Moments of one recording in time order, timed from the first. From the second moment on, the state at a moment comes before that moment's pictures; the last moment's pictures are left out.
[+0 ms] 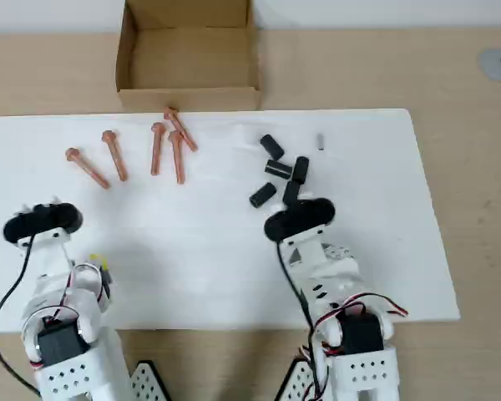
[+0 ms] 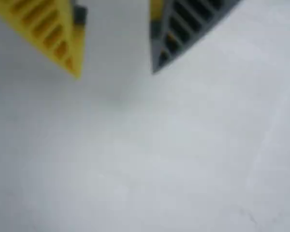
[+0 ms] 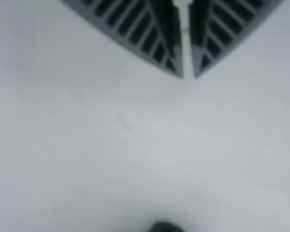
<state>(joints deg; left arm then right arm) -24.0 -103.9 90.0 72.0 -12.6 -10.8 -103.3 94.5 64.9 10.2</state>
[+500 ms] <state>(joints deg) -24.4 -66.9 59.0 72.0 -9.8 -10.8 -103.3 88.2 69.1 12.9</state>
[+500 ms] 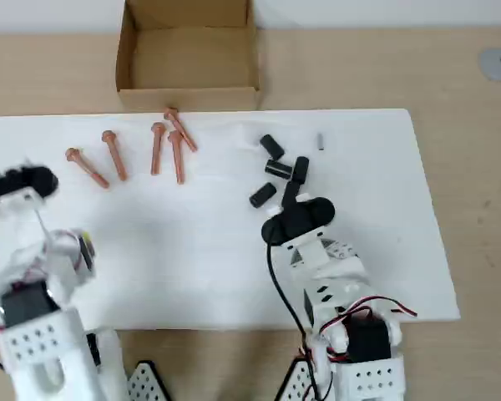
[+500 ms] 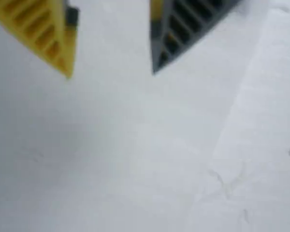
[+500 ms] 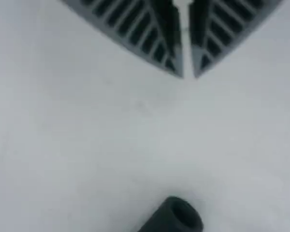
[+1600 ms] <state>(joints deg) -18.1 -3.3 11.7 74.7 18.2 -10.8 -14.3 20.2 76.6 4.7</state>
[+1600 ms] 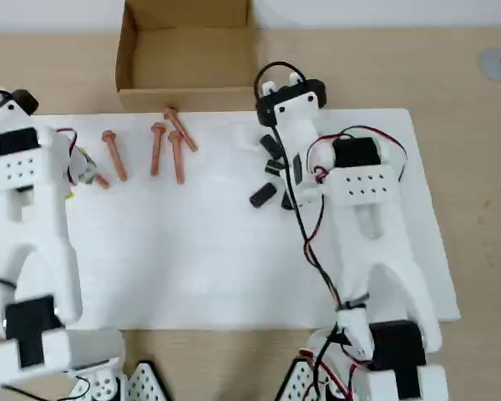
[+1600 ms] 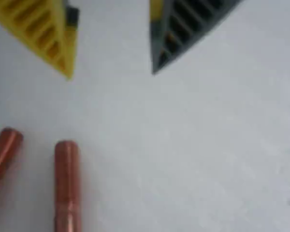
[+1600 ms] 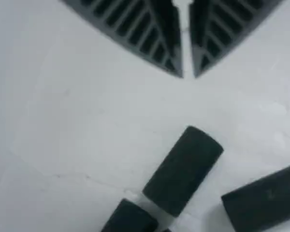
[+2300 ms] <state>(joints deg) -17.8 13.8 -3.0 72.2 19.9 -10.9 -13.8 20.2 77.9 3.0</state>
